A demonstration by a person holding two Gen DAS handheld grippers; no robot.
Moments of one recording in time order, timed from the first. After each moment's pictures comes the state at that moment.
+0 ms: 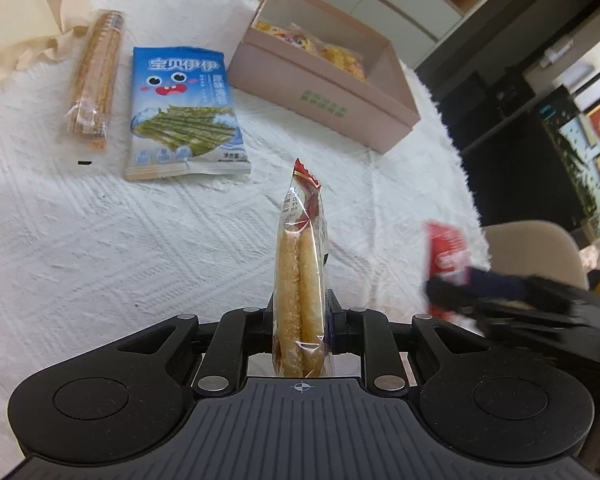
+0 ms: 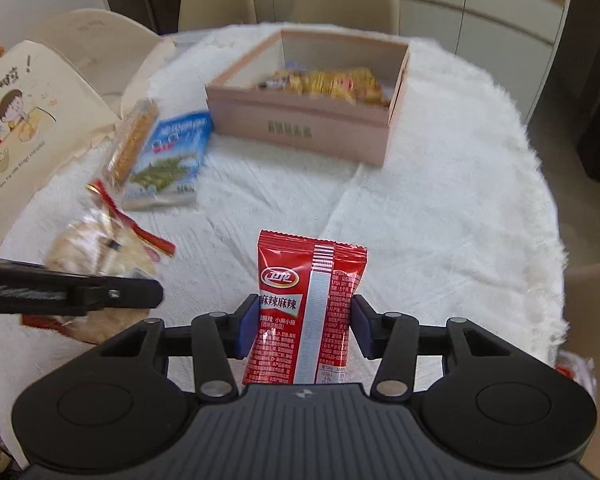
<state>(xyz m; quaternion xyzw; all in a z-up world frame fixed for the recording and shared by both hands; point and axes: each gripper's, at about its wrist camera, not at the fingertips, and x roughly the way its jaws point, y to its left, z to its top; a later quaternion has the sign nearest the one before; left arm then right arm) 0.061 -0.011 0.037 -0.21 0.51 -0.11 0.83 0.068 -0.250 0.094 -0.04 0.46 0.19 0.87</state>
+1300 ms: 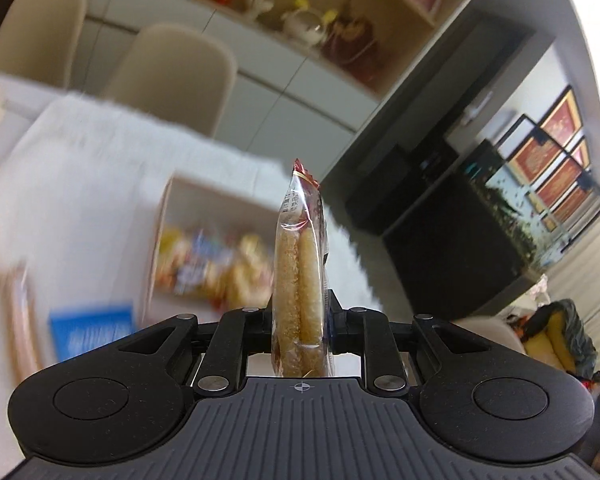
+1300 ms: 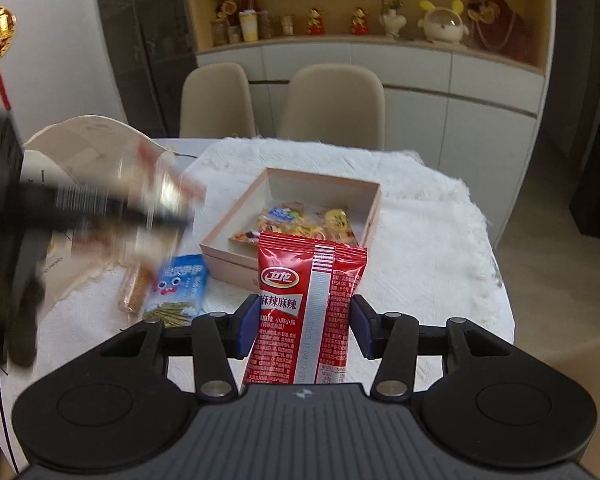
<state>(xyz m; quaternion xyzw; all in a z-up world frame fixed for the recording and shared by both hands) 0.195 0.005 0.160 -0.22 0.36 -0.20 0.89 0.114 -0.282 0.182 0.00 0.39 0.19 0.90</state>
